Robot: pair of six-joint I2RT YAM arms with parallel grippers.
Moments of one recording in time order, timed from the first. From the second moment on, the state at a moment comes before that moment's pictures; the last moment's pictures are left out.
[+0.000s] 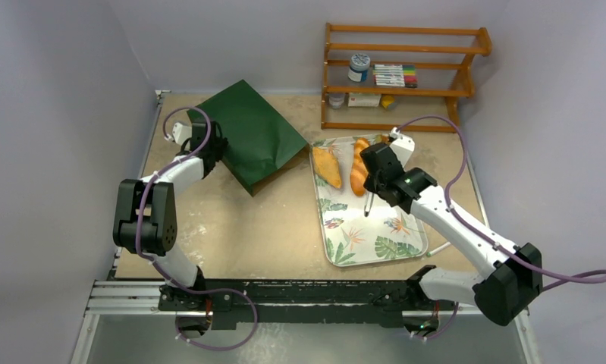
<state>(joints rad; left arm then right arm) -0.09 1.67 1.00 0.01 -0.27 -1.22 0.59 1.20 1.03 -0.73 0.55 0.83</state>
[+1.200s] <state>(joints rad) -0.09 1.67 0.99 0.01 -0.27 -1.22 0.59 1.17 0.96 -0.71 0.50 0.86</state>
